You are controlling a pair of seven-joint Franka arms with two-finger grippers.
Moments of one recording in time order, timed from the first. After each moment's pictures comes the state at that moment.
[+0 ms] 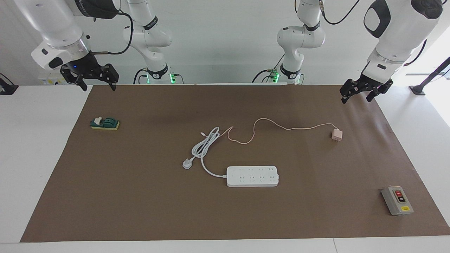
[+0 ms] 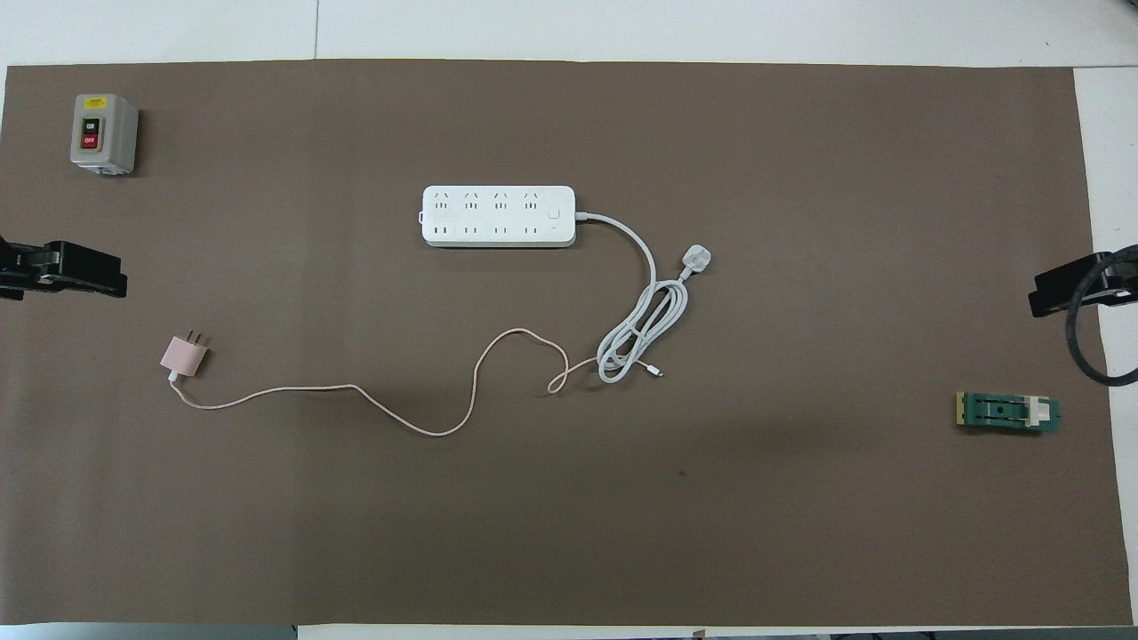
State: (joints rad) left arm -0.12 -0.04 0.09 -1.69 0.04 1.63 0.02; right arm -0.04 -0.01 0.00 -1.55 -0.05 1.43 -0.09
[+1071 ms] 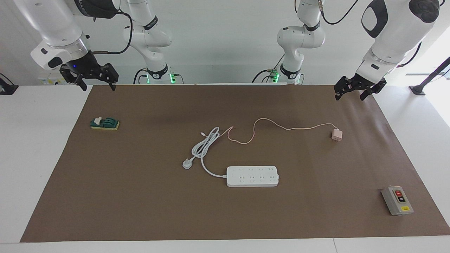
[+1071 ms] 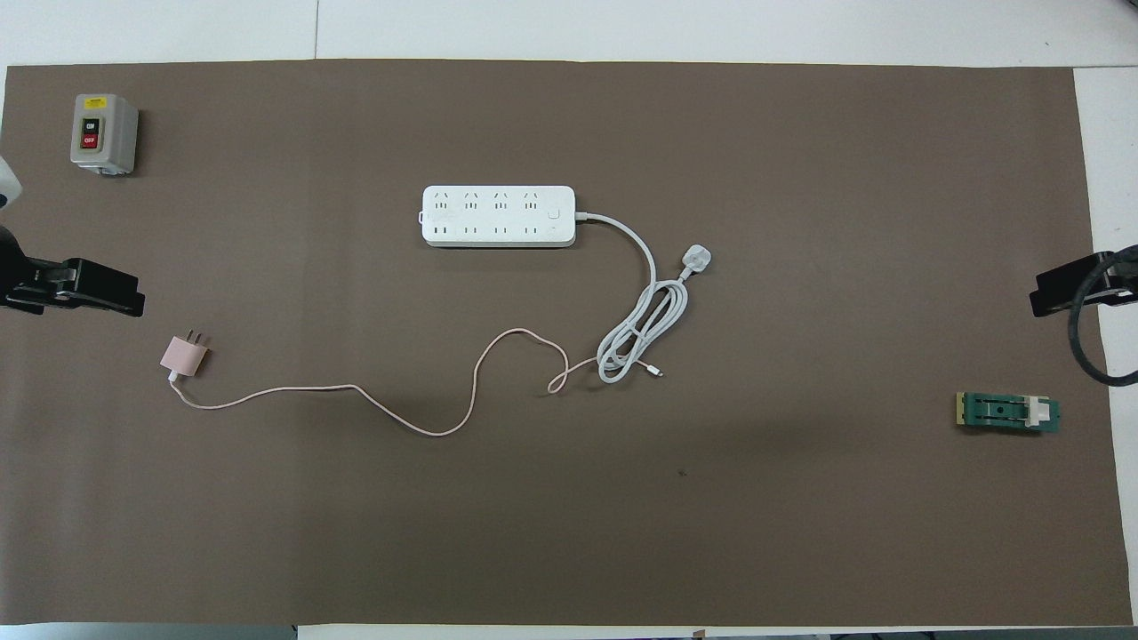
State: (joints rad) left arm -0.13 -0.04 0.09 -1.68 0.01 1.57 0.06; right arm -0.05 -0.01 0.00 -1.55 -0.05 1.43 -0.09
